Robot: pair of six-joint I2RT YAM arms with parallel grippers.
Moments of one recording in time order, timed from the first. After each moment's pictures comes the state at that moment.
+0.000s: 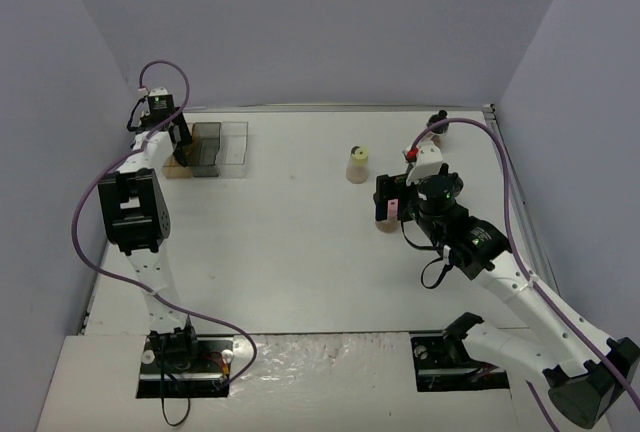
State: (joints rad) left arm 0.12 2.11 1.72 -0.32 -0.21 -0.20; right arm 0.61 0.93 0.88 -0.38 0.30 0.20
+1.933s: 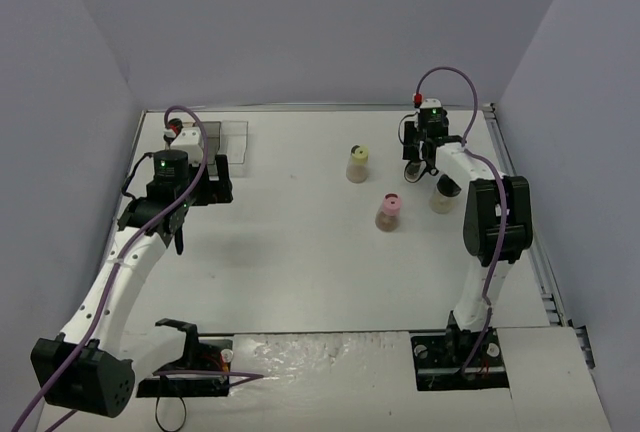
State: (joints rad) left arm -0.18 1.06 1.00 -0.52 -0.04 -0.17; right arm 0.11 1.94 1.39 -0.20 0.13 0.08
